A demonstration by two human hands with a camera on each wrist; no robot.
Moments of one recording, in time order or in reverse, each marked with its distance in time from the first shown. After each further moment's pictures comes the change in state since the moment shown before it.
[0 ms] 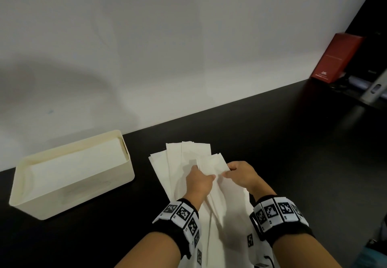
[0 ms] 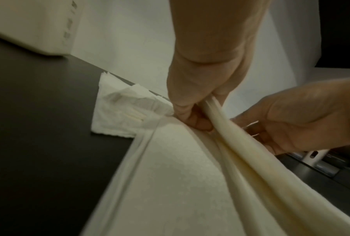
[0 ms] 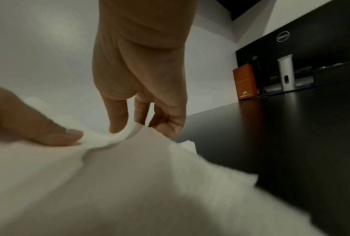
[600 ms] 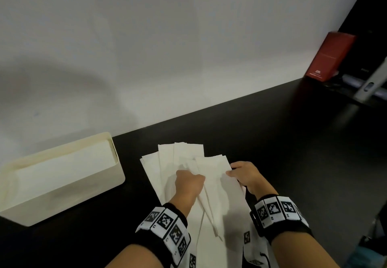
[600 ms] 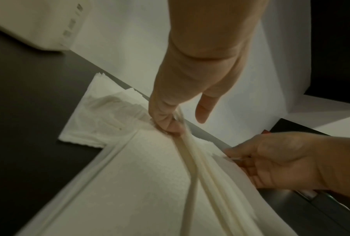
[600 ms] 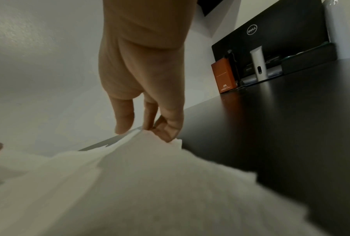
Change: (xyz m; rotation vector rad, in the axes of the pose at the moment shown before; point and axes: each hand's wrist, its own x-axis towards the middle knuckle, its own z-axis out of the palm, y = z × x) left_hand 0.005 0.000 -0.001 -0.084 0.032 -0.160; right_hand 0.014 0.014 -0.019 0.091 0.092 0.251
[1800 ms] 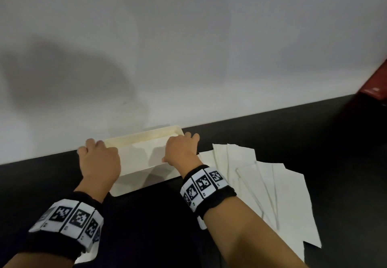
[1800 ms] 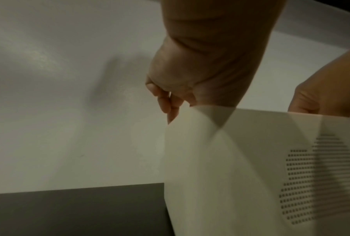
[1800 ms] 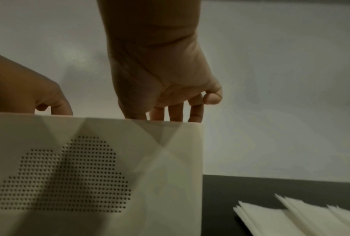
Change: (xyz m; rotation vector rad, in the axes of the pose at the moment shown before) left_hand -0.018 -0.028 -0.337 1.524 0.696 0.137; right_hand -0.149 -0.208 0.219 -1.073 0.136 -0.777
